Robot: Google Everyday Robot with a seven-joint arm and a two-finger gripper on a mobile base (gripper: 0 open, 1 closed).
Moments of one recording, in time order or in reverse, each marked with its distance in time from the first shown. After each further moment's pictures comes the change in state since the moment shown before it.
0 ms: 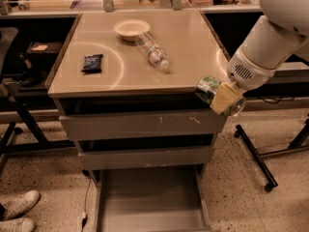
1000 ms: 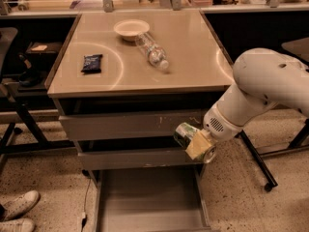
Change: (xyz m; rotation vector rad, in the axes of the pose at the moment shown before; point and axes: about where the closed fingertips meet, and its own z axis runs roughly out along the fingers) arm 0.033 0.076 0.116 -0.236 0.000 0.075
